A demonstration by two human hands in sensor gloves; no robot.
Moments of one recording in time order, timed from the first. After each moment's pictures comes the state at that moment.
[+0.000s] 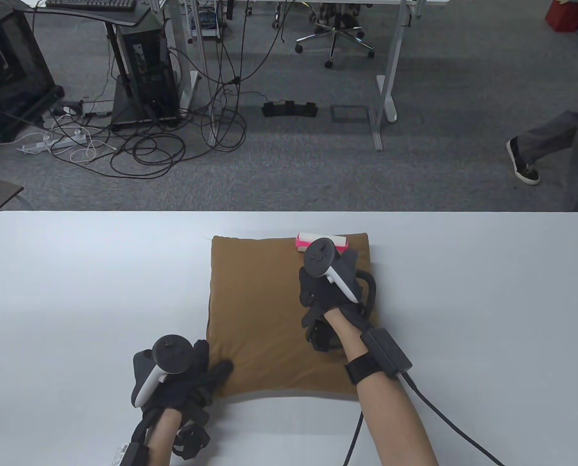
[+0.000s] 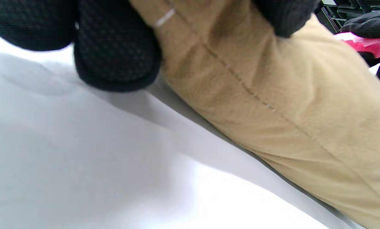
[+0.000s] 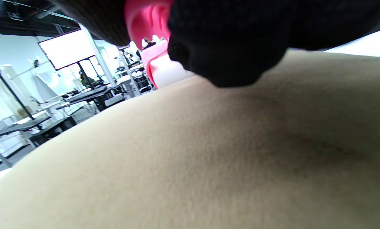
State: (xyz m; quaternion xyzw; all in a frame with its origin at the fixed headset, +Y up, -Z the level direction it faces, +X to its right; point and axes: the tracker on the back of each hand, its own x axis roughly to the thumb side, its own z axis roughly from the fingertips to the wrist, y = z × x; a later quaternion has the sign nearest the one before) left_hand -0.226 -0.762 -0.323 -0.18 0.02 0.32 0.93; right_hand 0.066 -0.645 -0.451 -0.01 0.05 0.98 0.18
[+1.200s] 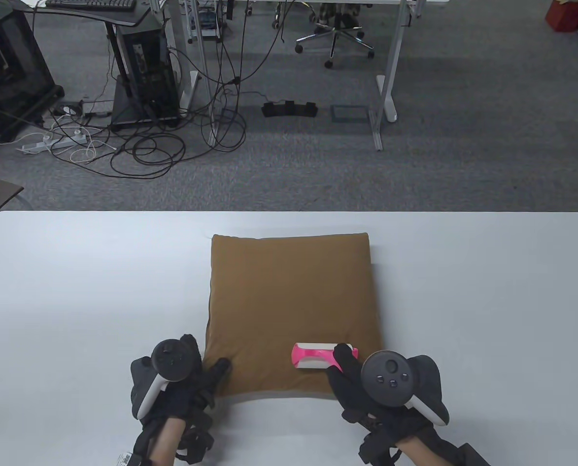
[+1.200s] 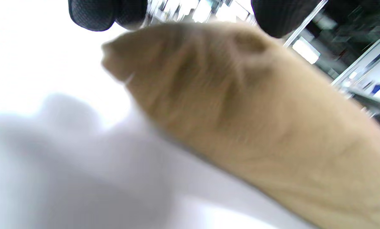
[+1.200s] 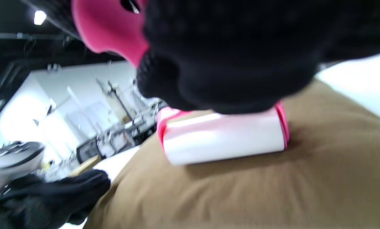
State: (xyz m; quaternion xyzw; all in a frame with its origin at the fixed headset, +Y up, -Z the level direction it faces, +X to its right) left_hand -0.219 -0.722 -0.298 -0.06 0.05 0.28 0.96; right_hand 0.133 -0.616 -0.264 0.15 -0.04 0.95 0.27
